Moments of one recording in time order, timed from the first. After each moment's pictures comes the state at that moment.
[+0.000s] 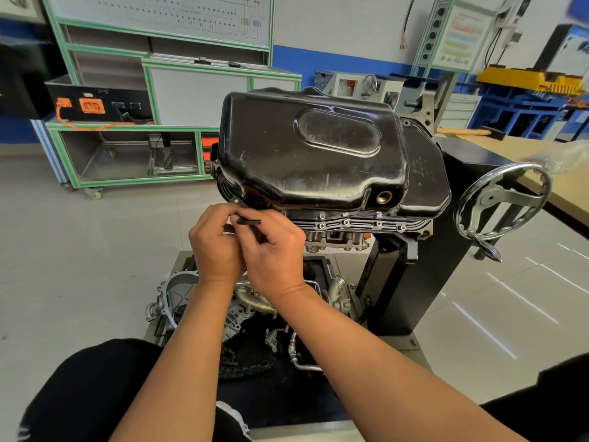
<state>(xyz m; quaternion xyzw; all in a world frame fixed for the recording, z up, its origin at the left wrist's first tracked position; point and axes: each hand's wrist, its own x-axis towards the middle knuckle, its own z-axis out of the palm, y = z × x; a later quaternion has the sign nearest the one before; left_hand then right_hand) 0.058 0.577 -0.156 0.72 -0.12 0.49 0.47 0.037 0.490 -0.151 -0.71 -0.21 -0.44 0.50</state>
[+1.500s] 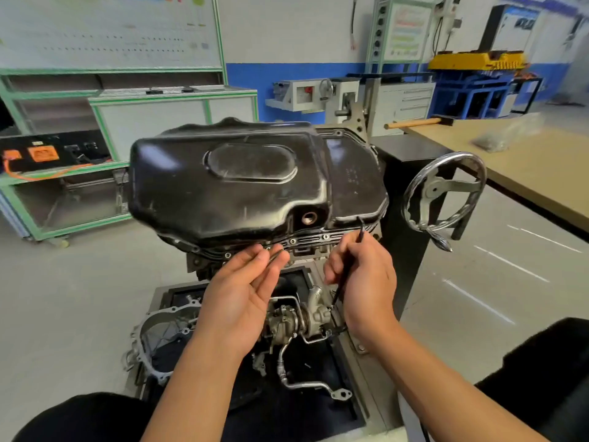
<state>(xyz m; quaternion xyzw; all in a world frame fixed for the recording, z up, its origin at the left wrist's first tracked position) -0.011 0.486 -0.102 0.35 0.04 -0.09 0.93 -0.032 0.333 -0.105 -0.56 -0.02 -0.24 0.79</state>
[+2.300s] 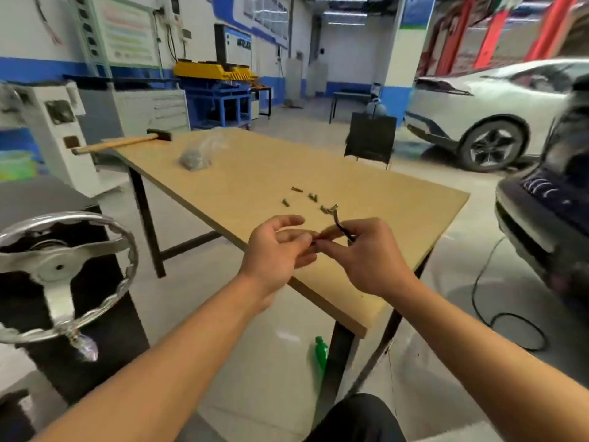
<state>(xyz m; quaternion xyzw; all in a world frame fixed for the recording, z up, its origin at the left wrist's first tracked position) -0.057 -0.058 -0.051 0.53 -0.33 -0.37 0.69 -0.186 -0.145 -0.041 -0.83 0.30 -0.35 0.30</state>
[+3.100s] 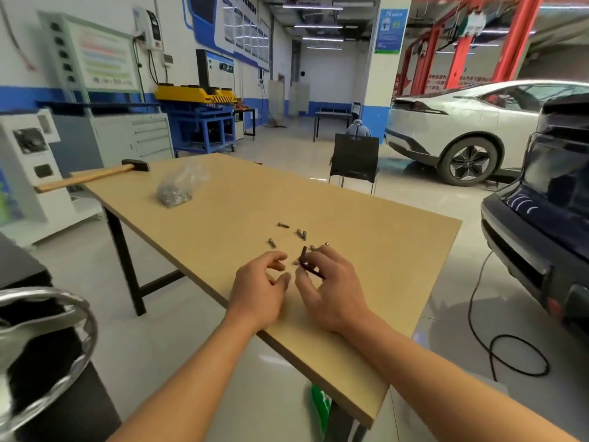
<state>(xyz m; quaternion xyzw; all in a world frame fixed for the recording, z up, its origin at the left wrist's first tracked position) 0.004 -0.143 -0.086 0.72 -0.48 -0.10 0.50 -0.128 -0.213 -0.079 -0.84 0.28 -0.43 0.18</state>
